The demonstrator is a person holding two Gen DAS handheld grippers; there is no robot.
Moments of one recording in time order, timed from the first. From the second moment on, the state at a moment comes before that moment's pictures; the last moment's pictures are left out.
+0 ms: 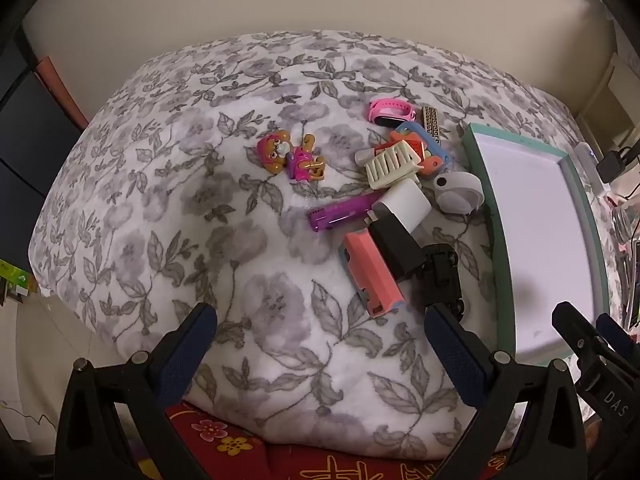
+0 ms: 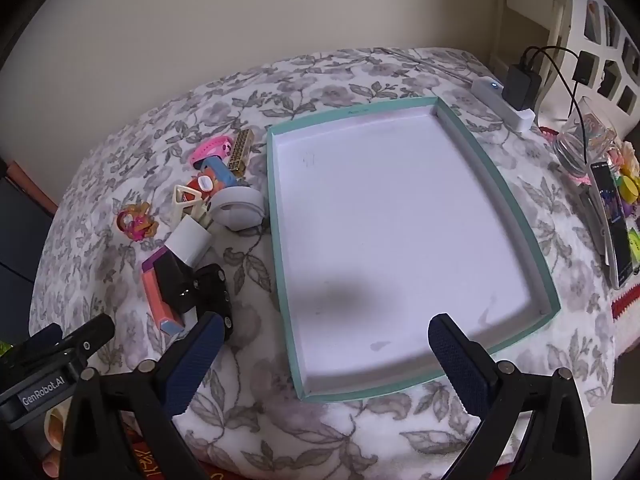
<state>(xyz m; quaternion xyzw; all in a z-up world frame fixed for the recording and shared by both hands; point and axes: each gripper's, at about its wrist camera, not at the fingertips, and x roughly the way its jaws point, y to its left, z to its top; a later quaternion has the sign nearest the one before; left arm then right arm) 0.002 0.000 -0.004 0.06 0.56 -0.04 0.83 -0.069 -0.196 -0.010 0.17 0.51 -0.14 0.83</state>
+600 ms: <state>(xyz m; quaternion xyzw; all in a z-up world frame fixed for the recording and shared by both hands) -0.002 0.007 -0.007 0.06 0.56 -0.04 0.83 -0.068 -0.196 -0.012 0.17 0.51 -0.14 0.83</state>
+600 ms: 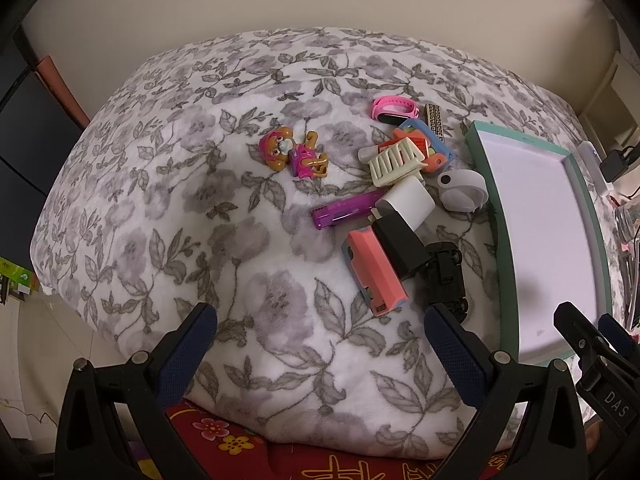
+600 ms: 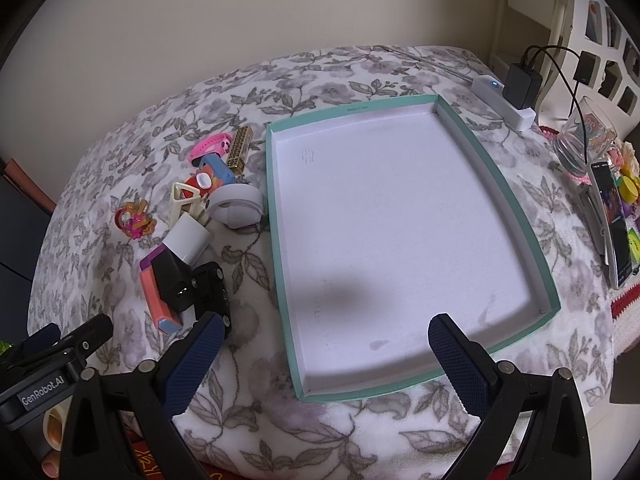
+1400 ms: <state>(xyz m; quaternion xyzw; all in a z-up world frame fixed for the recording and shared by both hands) -0.003 0.012 -0.008 0.06 0.56 -0.04 0.82 -0.067 -0.193 -0.013 0.17 0.51 -0.14 0.83</state>
